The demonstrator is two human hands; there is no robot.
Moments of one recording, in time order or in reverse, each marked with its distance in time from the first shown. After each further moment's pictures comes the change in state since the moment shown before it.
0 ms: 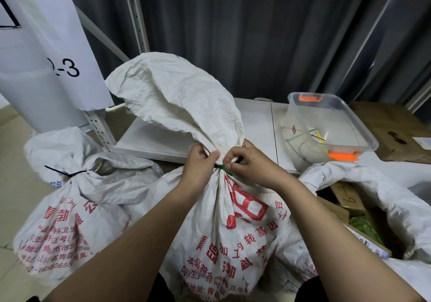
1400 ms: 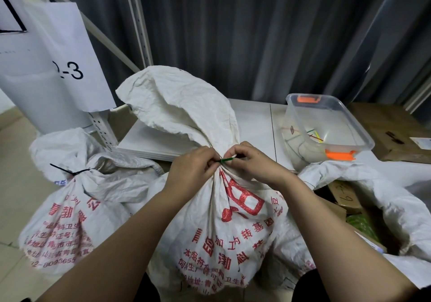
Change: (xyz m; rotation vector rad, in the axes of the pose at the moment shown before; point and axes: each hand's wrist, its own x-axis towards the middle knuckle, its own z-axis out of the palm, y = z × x) left_hand -0.015 -0.004 -0.029 0.959 -0.015 0.827; right_hand -0.009 -0.002 -0.003 0.299 -0.044 0.100
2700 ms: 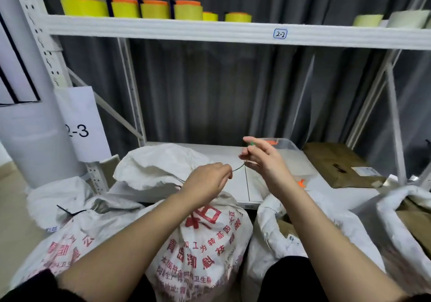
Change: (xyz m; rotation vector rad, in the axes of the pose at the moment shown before) left_hand 0.033 0.128 -0.068 0.125 -0.203 0.260; right_hand -0.119 -0.082 -0.076 0.547 0.454 -0.252
